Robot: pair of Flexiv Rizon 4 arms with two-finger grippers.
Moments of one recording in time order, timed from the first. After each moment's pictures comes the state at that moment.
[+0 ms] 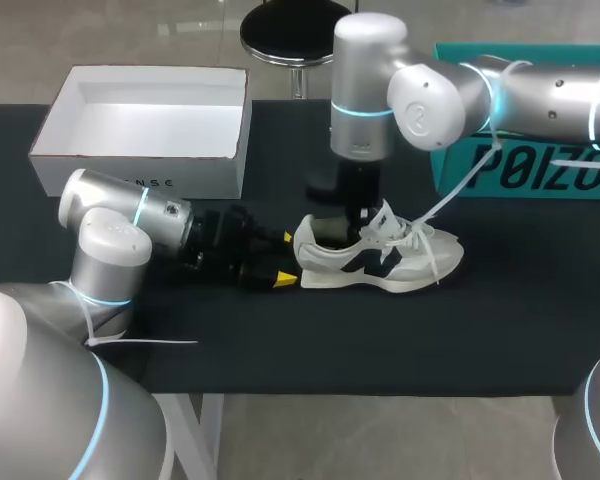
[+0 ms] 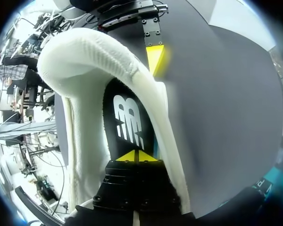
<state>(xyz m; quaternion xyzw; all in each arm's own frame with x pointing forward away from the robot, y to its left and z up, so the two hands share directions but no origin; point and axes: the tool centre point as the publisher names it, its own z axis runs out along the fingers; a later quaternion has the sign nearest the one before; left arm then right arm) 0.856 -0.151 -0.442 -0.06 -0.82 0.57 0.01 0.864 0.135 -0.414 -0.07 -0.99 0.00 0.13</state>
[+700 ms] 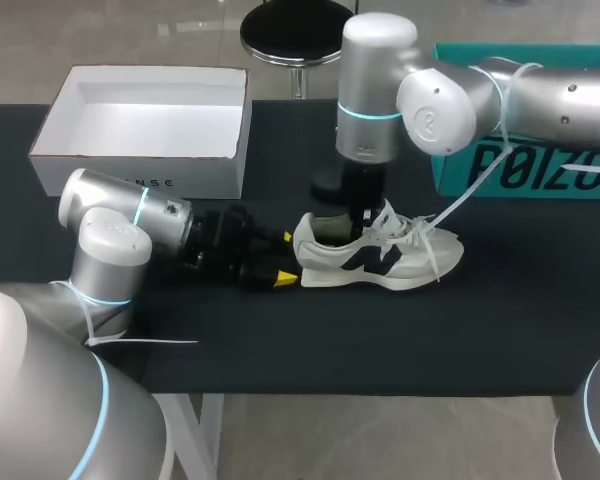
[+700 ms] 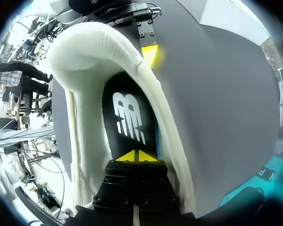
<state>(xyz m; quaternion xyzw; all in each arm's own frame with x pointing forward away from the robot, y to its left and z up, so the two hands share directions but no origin) 0.856 -0.151 -0.441 -0.06 -0.82 0.57 0.01 0.865 0.130 -0.407 -0.11 -0.99 -0.01 0.11</state>
